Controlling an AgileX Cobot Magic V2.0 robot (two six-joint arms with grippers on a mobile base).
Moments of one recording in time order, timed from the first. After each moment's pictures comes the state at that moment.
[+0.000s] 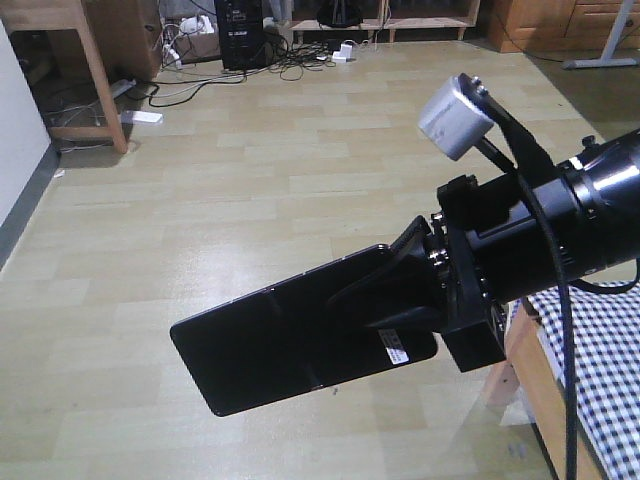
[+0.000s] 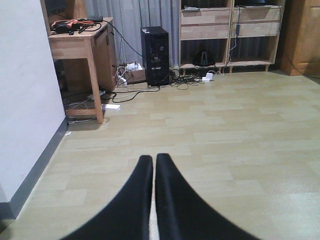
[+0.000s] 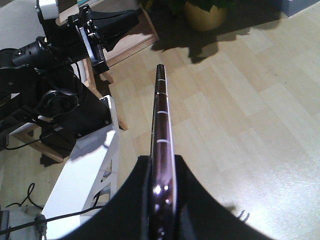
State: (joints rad) left arm 0.06 -0.02 0.03 -0.04 0.19 0.06; right arm 0.35 1.29 -1.19 0.96 1.23 -0.93
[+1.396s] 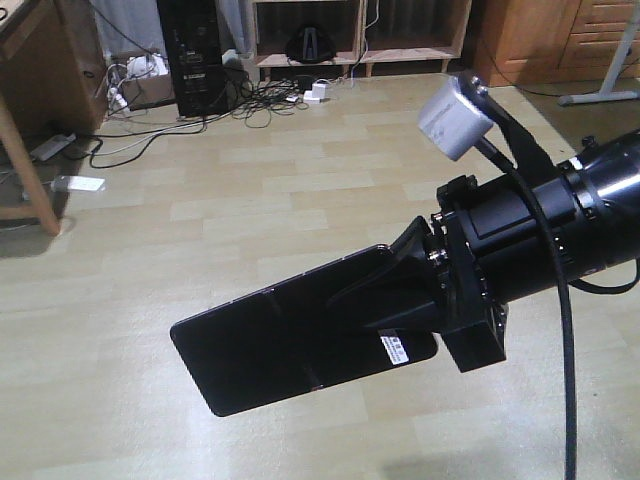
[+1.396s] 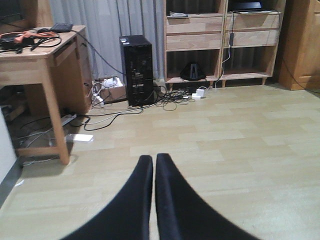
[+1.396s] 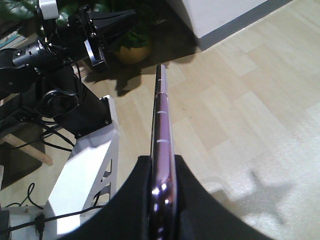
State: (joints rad) left arm 0.06 -0.02 0.03 -0.04 0.19 0.06; right arm 0.35 1.29 -1.19 0.96 1.23 -0.93
